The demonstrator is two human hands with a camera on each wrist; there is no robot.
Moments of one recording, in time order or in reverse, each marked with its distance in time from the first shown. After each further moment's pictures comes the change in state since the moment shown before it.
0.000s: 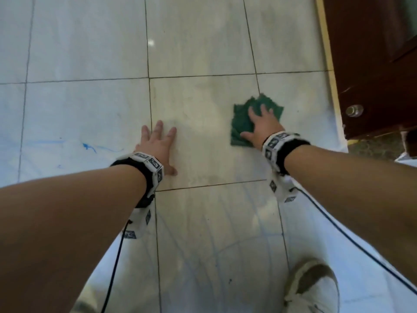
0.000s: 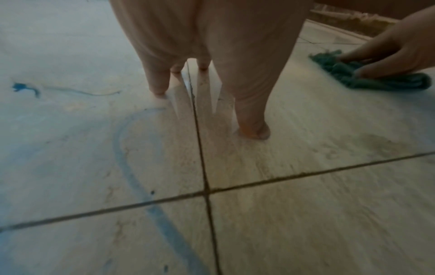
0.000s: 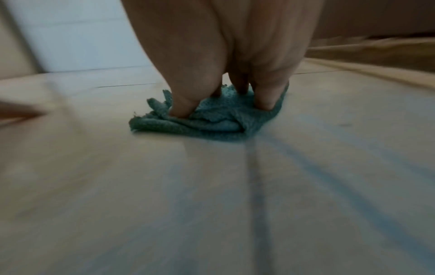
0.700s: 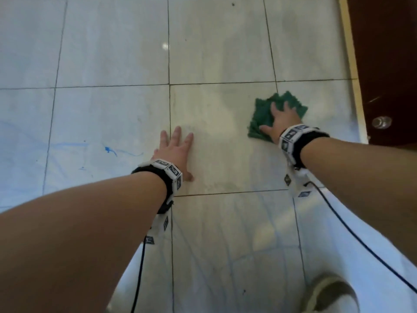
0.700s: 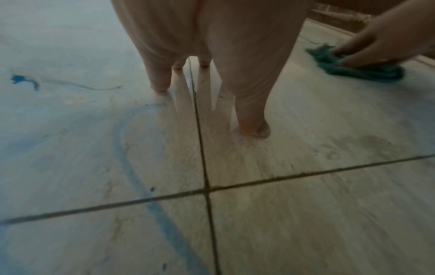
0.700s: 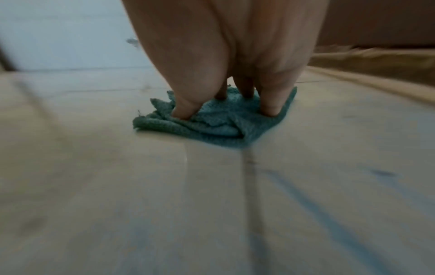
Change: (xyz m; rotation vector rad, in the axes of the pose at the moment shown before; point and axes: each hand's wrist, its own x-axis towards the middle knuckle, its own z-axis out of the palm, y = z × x) left_hand -0.001 -0.002 0.000 -0.040 -0.020 0.012; right_hand 0.031 -0.008 -0.020 -0.010 0.023 0.112
